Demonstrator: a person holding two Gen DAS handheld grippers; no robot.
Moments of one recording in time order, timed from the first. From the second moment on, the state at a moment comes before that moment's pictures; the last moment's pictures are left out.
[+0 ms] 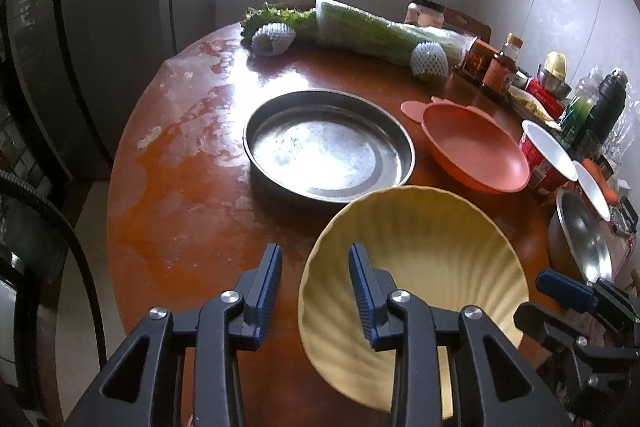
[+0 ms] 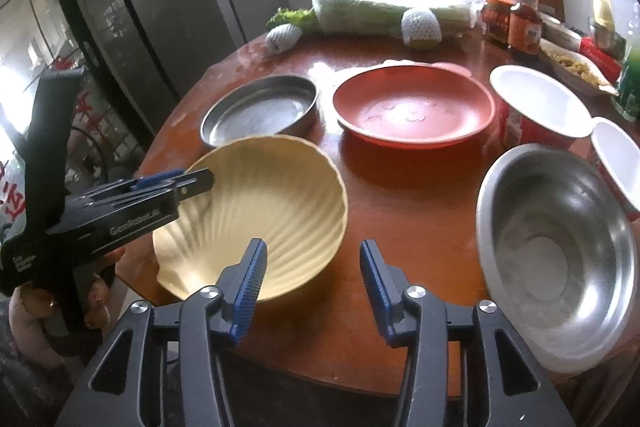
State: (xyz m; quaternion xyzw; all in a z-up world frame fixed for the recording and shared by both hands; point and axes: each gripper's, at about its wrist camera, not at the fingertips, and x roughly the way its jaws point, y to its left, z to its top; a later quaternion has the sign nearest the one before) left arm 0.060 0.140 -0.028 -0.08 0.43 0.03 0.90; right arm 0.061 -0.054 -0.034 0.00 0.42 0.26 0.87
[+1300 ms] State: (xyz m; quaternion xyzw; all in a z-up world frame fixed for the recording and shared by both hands) left arm 0.098 0.190 -0.002 -0.07 0.40 0.07 0.91; right arm 0.143 0.014 -0.001 0.02 0.39 0.27 0.88
